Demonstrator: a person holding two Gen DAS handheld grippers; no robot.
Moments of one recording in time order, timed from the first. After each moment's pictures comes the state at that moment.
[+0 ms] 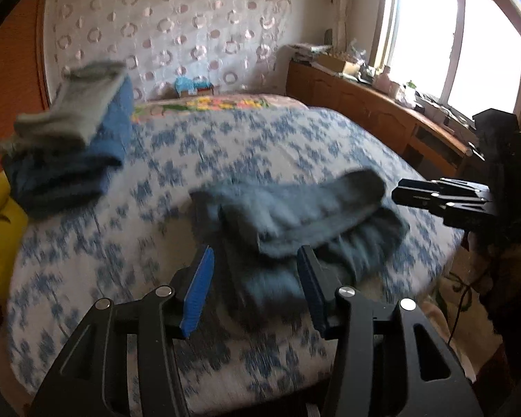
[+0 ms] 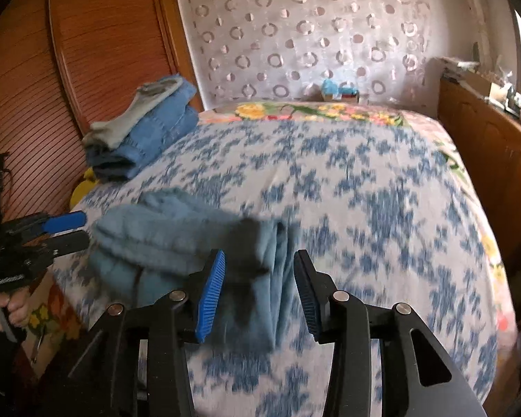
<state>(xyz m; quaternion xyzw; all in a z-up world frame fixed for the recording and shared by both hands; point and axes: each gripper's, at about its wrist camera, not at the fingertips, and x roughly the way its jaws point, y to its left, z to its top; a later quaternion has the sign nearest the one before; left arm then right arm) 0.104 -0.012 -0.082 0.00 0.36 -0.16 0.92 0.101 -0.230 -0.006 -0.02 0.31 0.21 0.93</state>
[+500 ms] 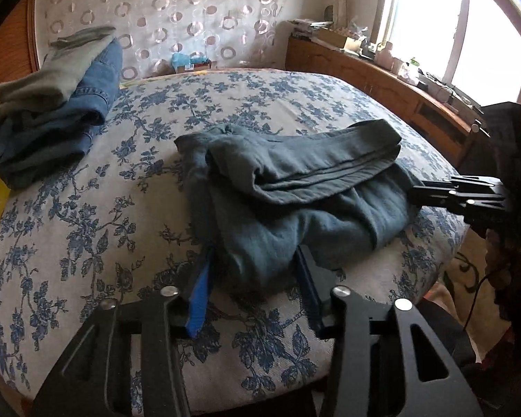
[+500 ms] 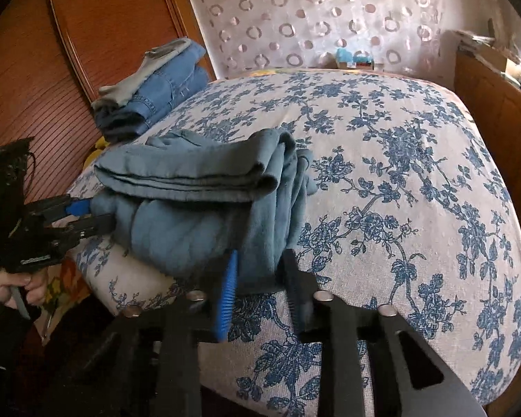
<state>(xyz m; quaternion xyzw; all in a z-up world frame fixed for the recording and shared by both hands) 0.112 -0.021 -0.119 0.01 0.40 -0.16 0.90 0.096 -0.240 -0.036 -0.01 0.37 0.25 0.90</state>
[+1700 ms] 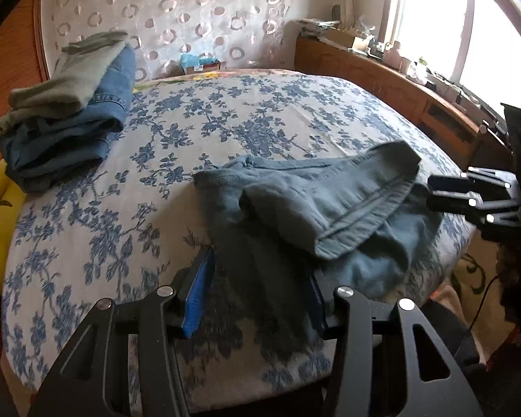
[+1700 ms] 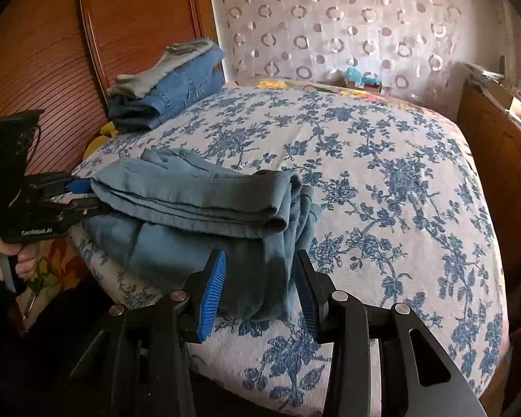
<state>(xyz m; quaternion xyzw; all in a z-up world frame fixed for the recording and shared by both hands) 0.121 -0.011 -0.109 0.02 0.41 -0.14 0.90 0.080 -0.225 -0.021 -0.08 0.34 0.24 0.91</state>
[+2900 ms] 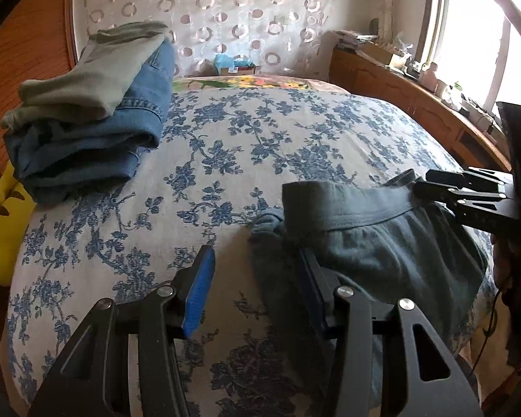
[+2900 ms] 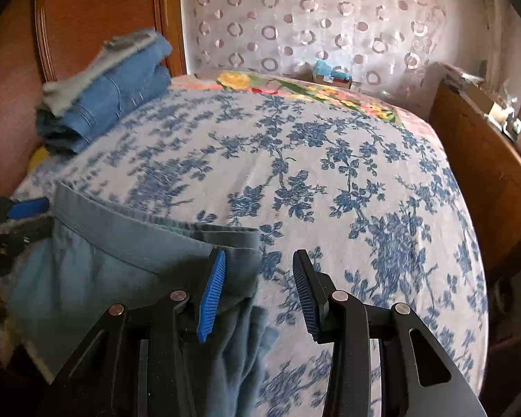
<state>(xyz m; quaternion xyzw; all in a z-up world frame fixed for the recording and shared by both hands) 0.166 0.012 -0.109 -0.01 0.40 -0.08 0.91 0.193 -0.183 -0.023 -0.11 0.36 0.16 0.91</state>
